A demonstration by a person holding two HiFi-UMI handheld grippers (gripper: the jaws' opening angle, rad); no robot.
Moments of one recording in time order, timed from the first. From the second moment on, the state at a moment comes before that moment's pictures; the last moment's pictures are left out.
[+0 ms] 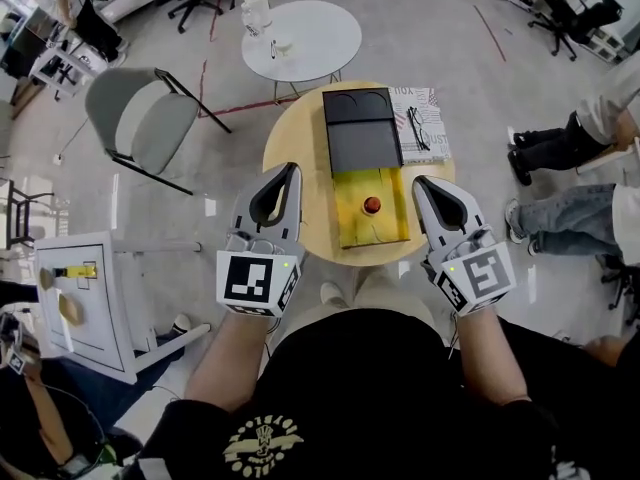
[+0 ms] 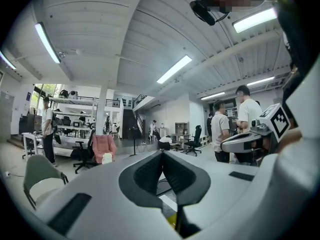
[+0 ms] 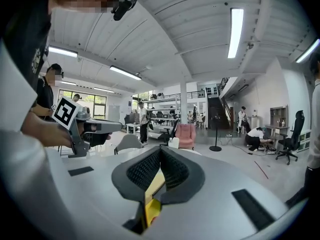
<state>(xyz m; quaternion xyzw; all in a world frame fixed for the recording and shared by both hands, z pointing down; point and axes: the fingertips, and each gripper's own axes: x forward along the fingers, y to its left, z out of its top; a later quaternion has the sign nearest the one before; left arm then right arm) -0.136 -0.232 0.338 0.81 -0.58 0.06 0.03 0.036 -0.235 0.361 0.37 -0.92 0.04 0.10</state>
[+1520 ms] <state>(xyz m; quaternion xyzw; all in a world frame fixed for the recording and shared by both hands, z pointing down) -0.103 -0.258 0.439 0.83 -0.54 0.12 0.06 0.026 -0.247 0.496 0.32 -0.93 0.10 0.16</state>
